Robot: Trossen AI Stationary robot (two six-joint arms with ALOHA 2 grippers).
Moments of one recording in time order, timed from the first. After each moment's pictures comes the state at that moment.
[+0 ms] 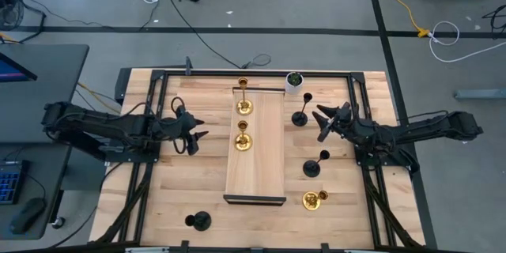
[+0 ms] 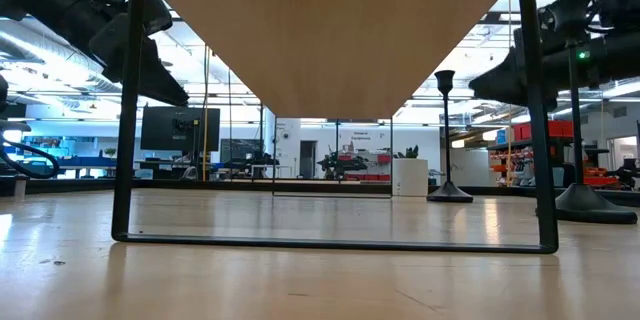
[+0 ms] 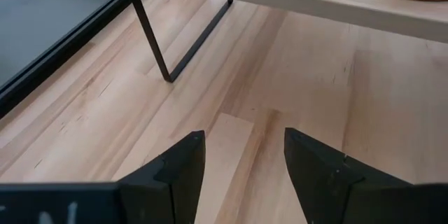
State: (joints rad) left arm -0.08 0.73 0.37 -0.24 -0.44 -0.24; right arm 0.03 0.62 0.02 0.52 0.71 0.18
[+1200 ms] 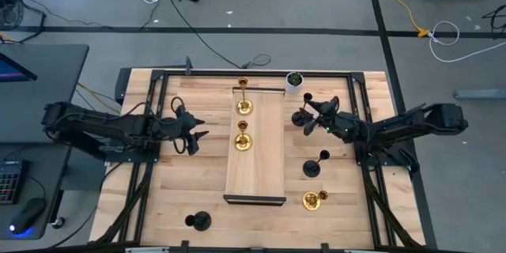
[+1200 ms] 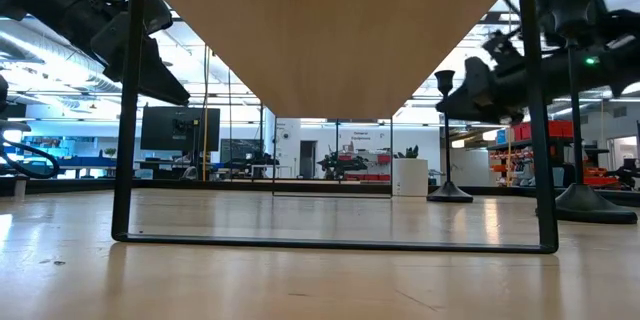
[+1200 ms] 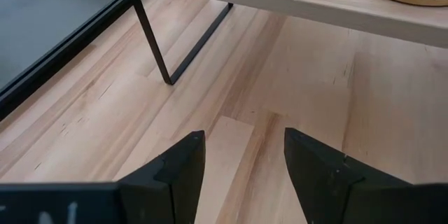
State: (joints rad) left arm -0.08 0.73 0.37 -0.23 -0.44 -0.24; right arm -0.14 1.16 0.11 0.87 0.59 0.17
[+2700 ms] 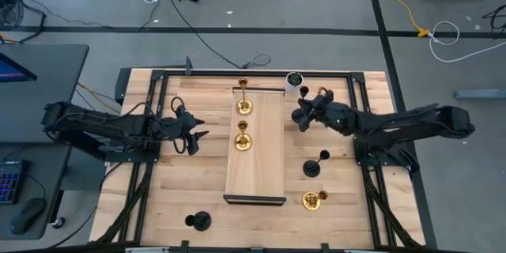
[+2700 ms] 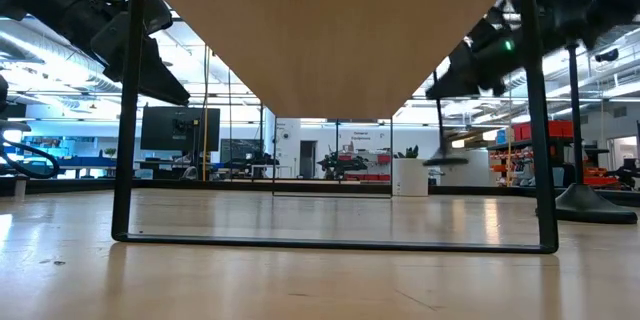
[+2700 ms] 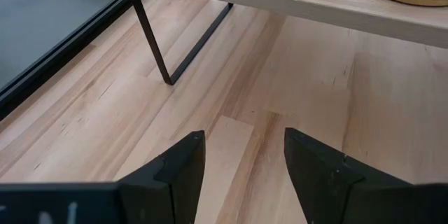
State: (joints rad) left arm -0.08 0.73 0.37 -0.23 -0.44 -0.24; right arm -0.16 1.05 0.38 0.32 0.53 0.16
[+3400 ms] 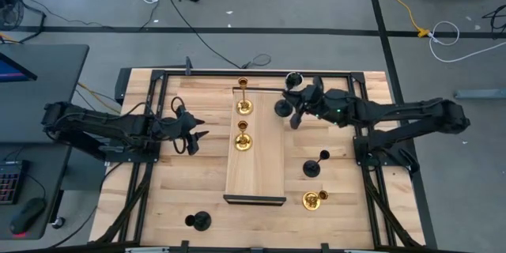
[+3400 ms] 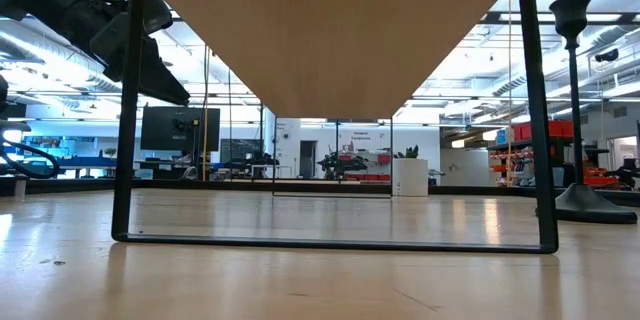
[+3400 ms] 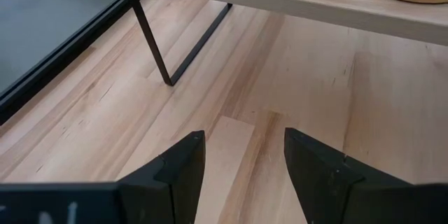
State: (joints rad) left arm -0.08 0.73 0.37 -0.23 -0.44 -0.22; right arm -0.06 1.12 0.82 0.11 0.43 0.03
